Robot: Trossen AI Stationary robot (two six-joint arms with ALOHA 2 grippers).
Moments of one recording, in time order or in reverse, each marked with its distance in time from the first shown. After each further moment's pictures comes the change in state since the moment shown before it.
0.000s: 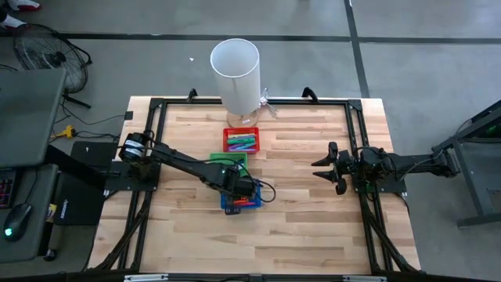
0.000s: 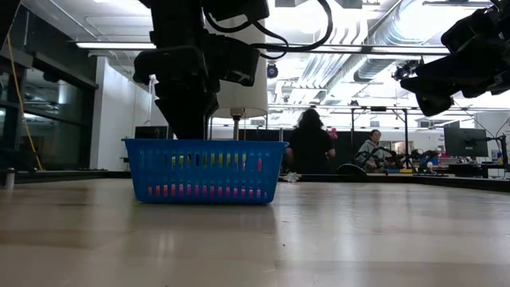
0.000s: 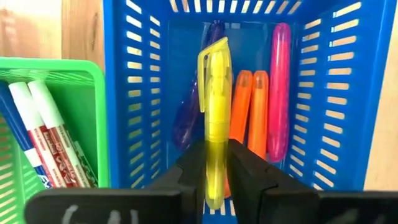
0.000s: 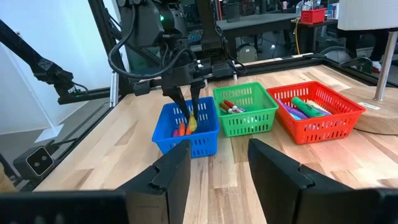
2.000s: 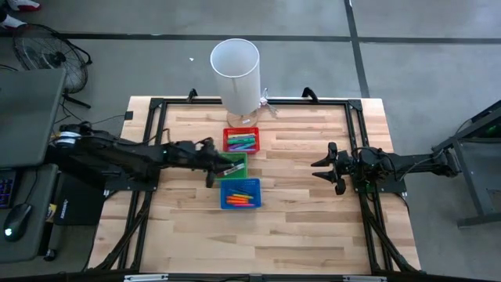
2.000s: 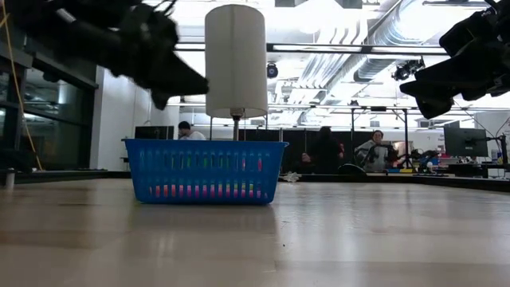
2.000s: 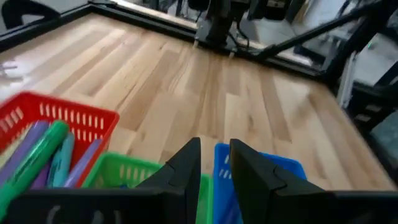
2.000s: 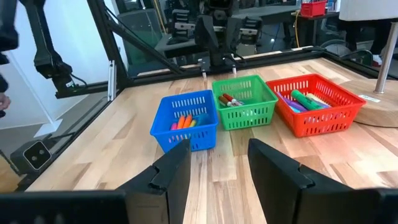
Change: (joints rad) left arm 0.227 -0.692 -0.916 1.273 0.087 0.018; right arm 0.000 0.026 0.001 -0.005 0.000 0.000
